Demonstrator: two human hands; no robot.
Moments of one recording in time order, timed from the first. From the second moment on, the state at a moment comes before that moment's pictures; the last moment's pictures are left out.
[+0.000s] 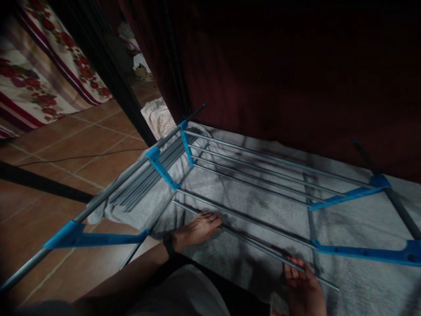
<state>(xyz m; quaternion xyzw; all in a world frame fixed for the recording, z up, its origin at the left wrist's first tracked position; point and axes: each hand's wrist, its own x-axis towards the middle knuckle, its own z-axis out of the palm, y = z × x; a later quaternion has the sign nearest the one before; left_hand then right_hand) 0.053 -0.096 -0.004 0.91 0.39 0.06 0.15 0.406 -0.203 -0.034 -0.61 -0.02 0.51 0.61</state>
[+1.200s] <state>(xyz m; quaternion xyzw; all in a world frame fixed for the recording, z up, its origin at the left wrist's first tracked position) 0.072 -0.087 0.088 0.80 0.37 0.45 -0.17 0.264 -0.147 0.081 -0.66 -0.67 0.05 0.34</state>
